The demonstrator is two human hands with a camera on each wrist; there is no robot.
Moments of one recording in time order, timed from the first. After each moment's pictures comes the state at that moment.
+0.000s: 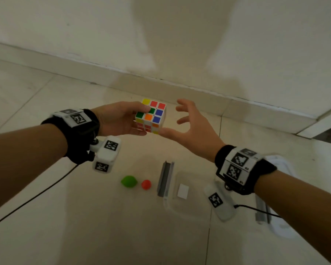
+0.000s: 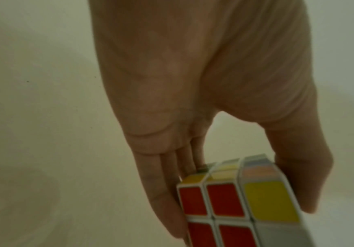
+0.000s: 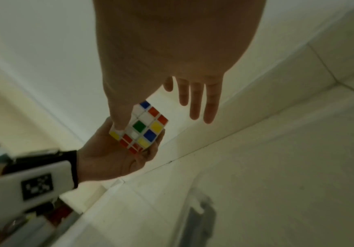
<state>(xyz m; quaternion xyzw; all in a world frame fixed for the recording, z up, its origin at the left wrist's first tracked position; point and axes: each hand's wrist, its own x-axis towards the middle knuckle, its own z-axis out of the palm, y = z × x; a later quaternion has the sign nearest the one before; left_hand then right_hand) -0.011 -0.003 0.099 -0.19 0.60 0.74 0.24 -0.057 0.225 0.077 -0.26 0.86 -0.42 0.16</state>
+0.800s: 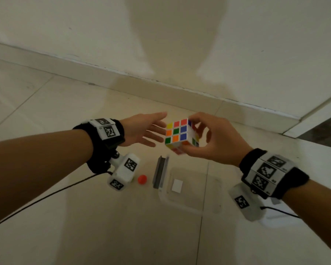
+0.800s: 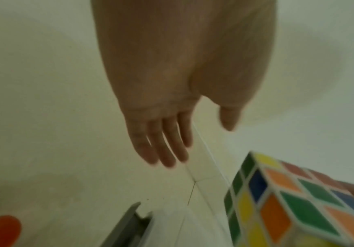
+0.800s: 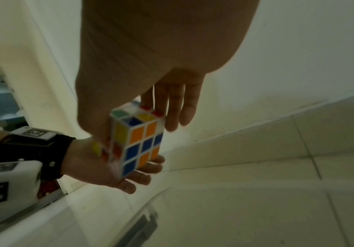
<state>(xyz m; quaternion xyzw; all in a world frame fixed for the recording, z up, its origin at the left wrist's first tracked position) 0.000 0.059 0.092 -0.21 0.69 0.65 0.25 -0.048 0.293 0.106 -0.43 0.85 -0.29 0.05</state>
